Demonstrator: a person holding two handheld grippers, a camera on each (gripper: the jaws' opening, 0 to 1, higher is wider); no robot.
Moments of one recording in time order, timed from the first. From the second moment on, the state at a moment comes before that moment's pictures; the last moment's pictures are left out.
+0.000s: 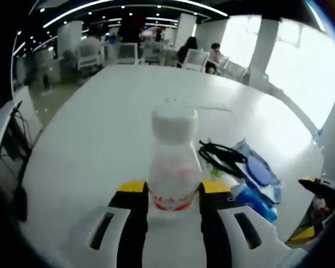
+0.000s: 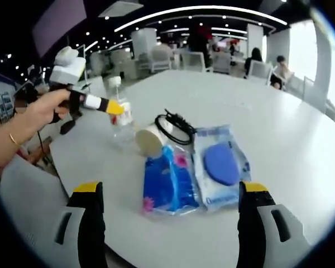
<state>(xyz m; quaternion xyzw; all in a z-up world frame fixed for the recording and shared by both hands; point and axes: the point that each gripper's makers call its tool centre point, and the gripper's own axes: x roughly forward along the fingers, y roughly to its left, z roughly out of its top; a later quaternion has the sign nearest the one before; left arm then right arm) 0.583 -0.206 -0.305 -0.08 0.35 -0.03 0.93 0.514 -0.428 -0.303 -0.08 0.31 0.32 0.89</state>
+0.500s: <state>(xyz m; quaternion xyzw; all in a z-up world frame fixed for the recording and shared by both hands) 0.566 -0.214 -0.308 -0.07 0.35 0.00 0.93 0.511 -0.425 -0.303 -0.09 0.31 0.33 0.89</state>
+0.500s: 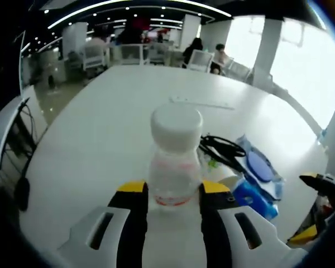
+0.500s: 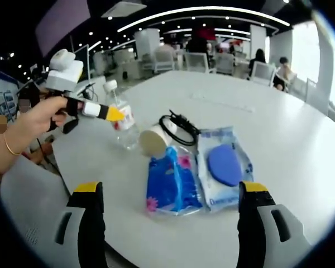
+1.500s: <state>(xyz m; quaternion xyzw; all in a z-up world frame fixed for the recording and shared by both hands) 0.576 -0.229 -0.306 -0.07 0.30 -0.03 0.95 0.511 -0.429 -0.305 -0.10 0.32 0.32 0.89</state>
